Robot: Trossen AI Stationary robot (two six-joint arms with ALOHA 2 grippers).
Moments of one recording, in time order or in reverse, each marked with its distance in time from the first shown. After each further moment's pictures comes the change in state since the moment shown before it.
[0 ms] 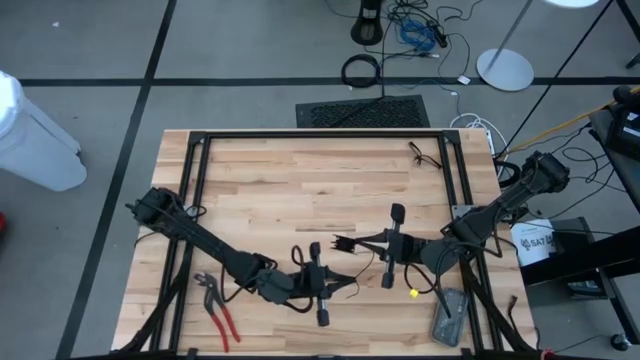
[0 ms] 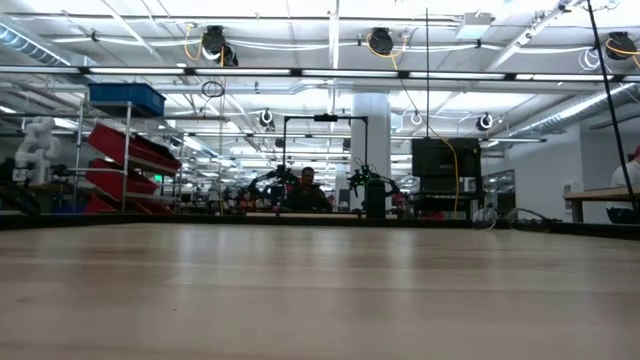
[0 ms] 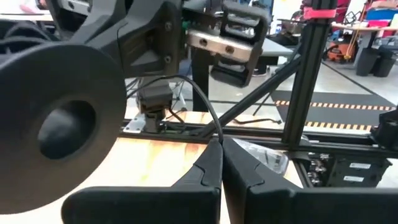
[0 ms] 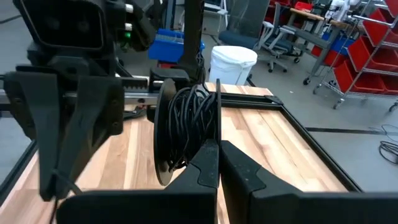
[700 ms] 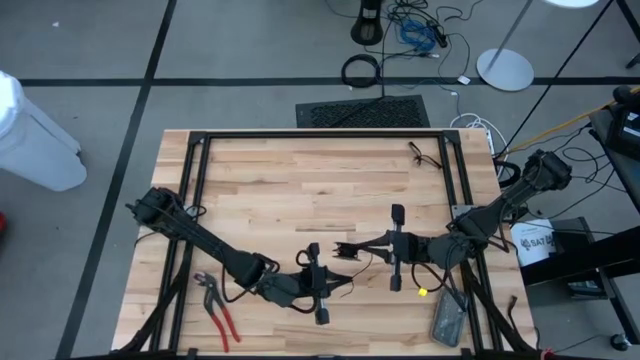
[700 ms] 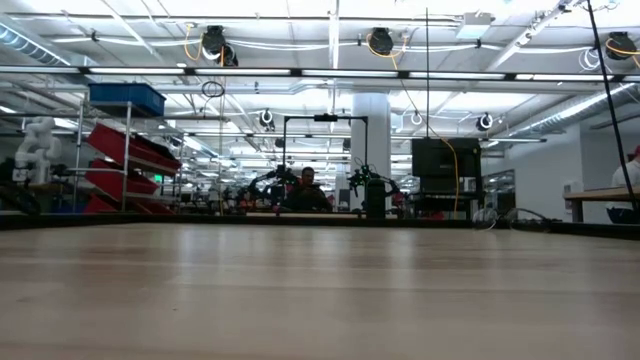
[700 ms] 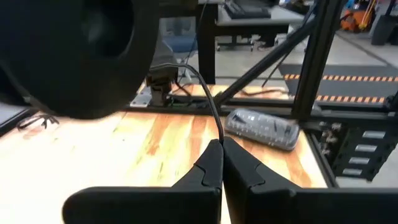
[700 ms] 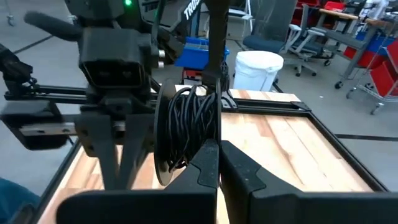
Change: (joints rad) left arm 0.006 0.000 0.000 -0.149 -0.009 -0.053; right arm 0.000 -0.045 0.000 0.000 -0.110 0.011
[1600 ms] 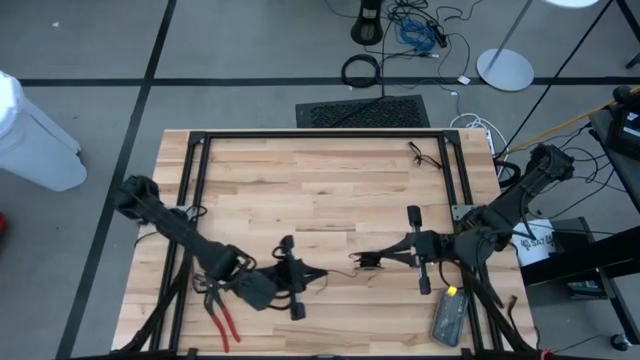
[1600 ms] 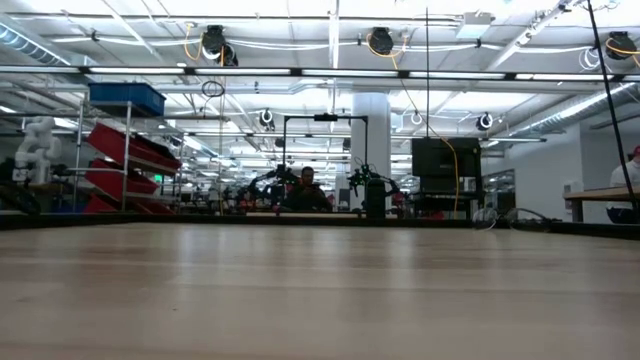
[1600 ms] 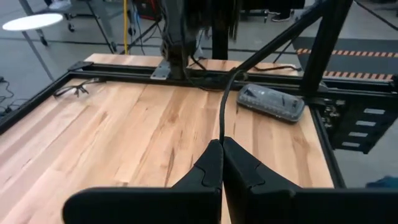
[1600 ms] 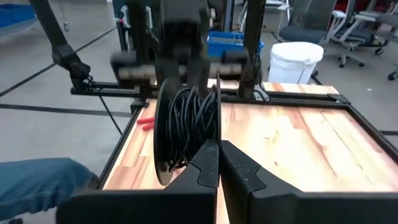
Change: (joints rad) left arm -0.076 -0.212 -0.001 -0.409 -0.088 -0.174; right arm 0.092 -0.148 0.000 -0.192 -0.072 0.106
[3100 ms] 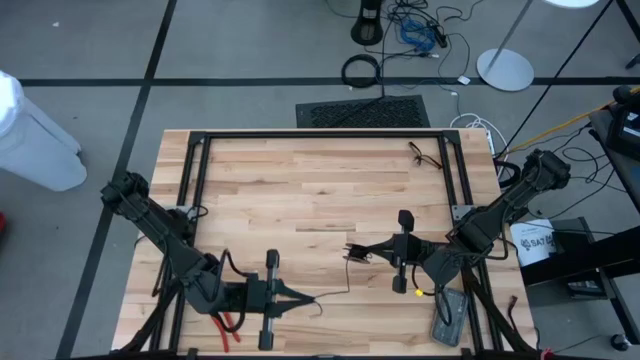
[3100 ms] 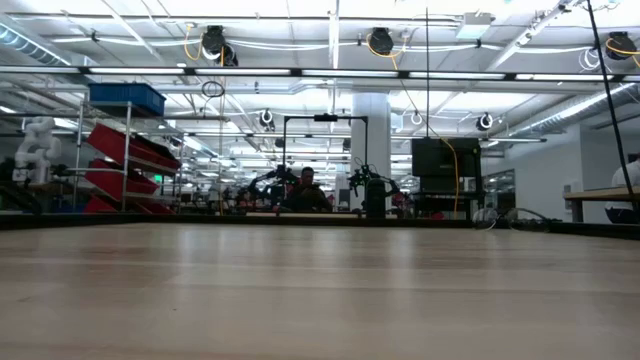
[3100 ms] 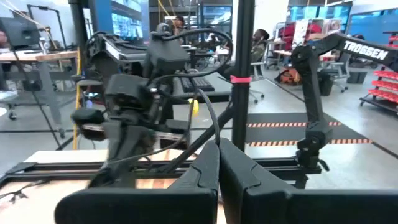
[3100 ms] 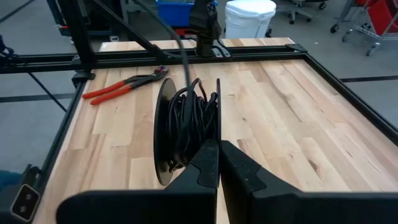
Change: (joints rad) left arm -0.135 -0.068 0.001 0.423 0.030 0.333; right arm -0.039 0.151 0.000 -0.088 0.141 0.207
